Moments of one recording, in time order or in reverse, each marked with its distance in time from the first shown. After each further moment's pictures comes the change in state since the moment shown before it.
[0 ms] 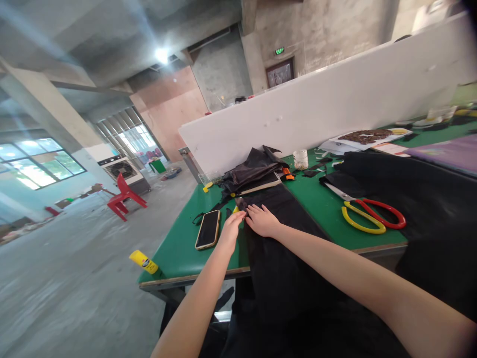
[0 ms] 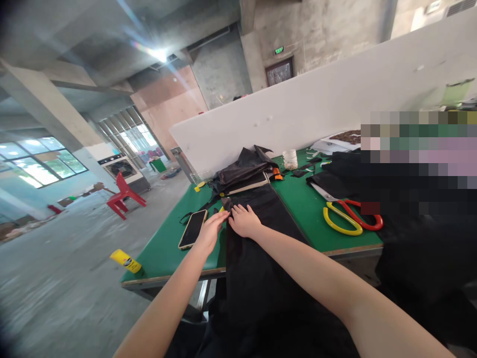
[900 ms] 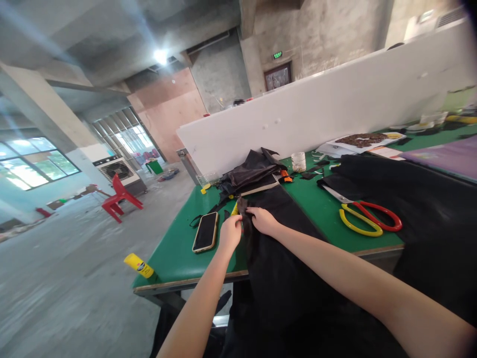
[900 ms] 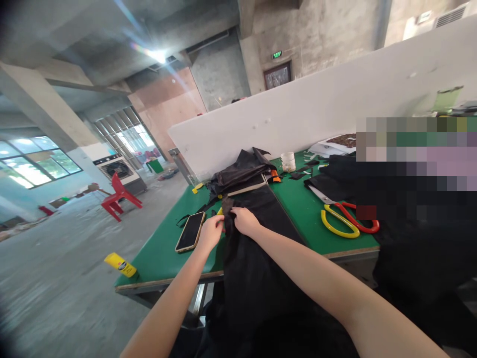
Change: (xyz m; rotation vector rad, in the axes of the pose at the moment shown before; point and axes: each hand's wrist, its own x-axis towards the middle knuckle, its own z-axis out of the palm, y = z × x) left_hand 0.006 0.000 -0.001 0.404 -0.034 0.133; right_hand 0.008 0.009 -0.007 0.228 0.043 0.063
